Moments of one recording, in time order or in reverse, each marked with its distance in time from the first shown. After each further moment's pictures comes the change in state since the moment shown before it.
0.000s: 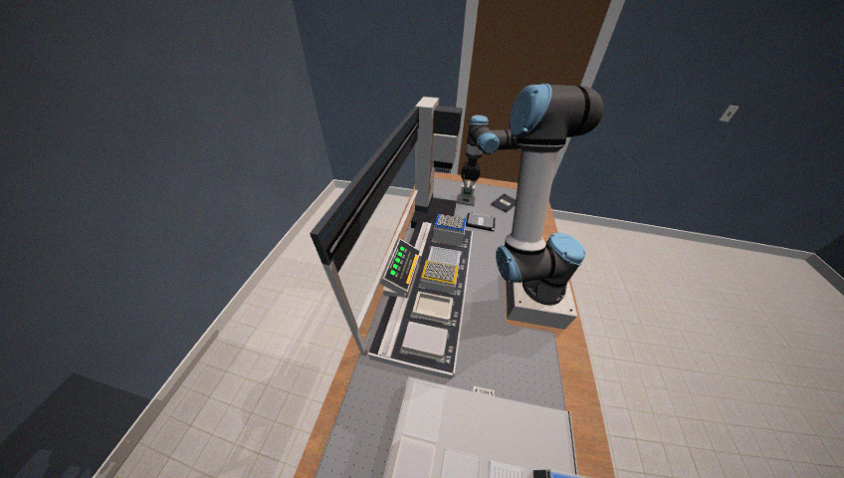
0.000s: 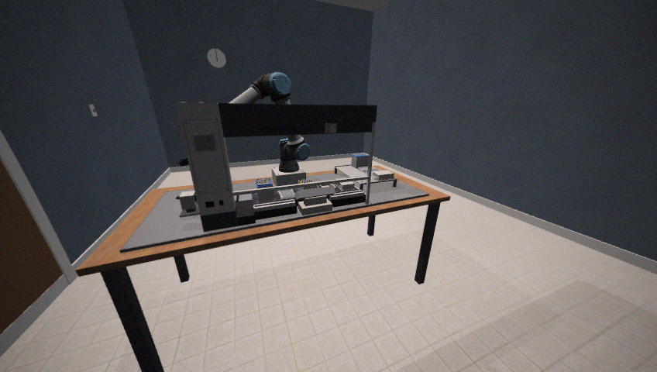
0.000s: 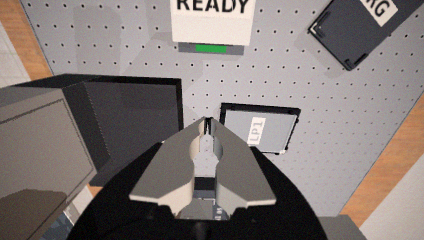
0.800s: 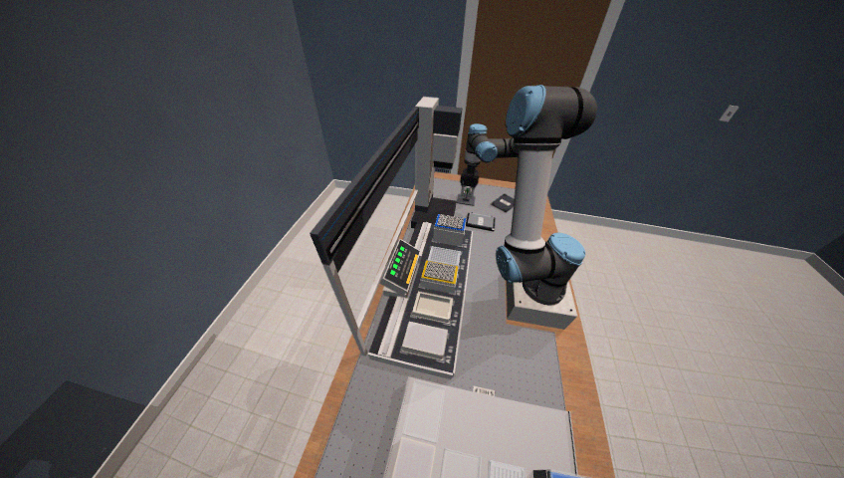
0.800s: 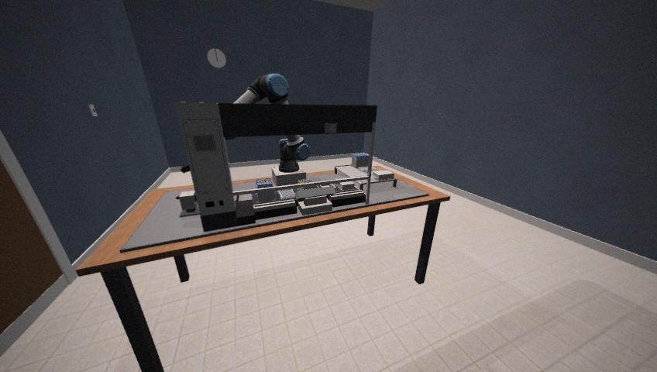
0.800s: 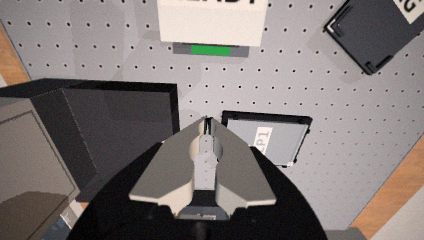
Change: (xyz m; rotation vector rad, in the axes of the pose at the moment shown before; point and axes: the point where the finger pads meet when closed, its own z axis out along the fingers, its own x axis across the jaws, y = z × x) arm 0.000 0.000 0.035 0.000 0.000 0.000
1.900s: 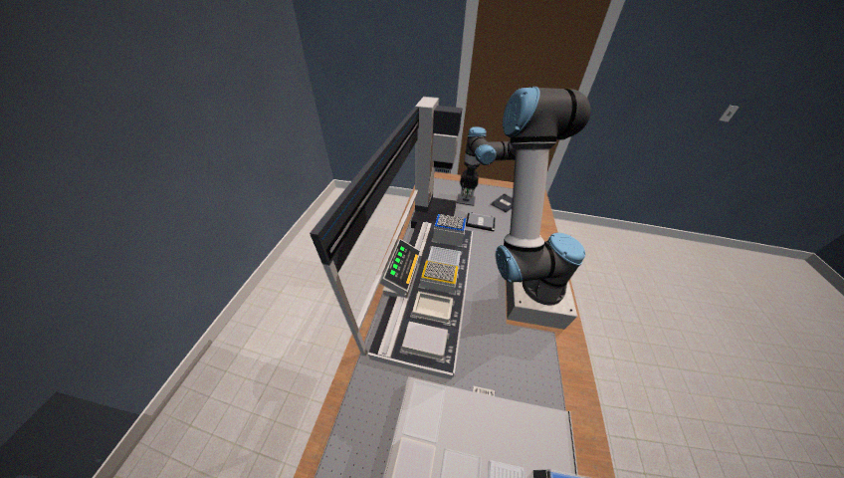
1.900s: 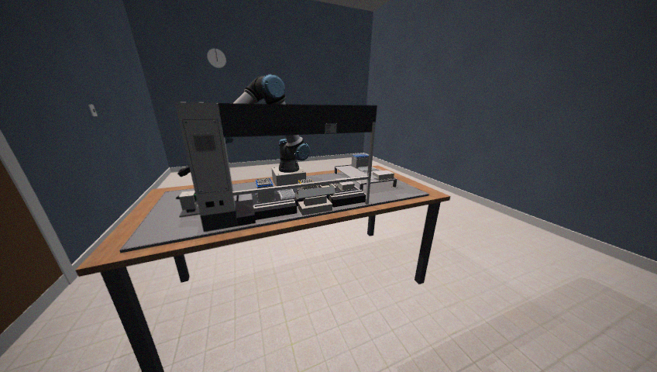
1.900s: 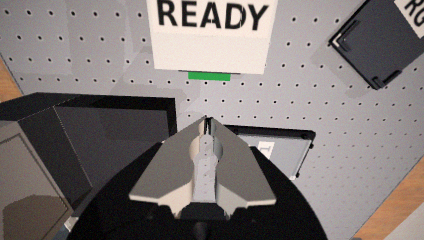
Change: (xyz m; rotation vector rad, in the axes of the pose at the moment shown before) arm 0.000 -0.016 0.019 0.000 0.000 0.000
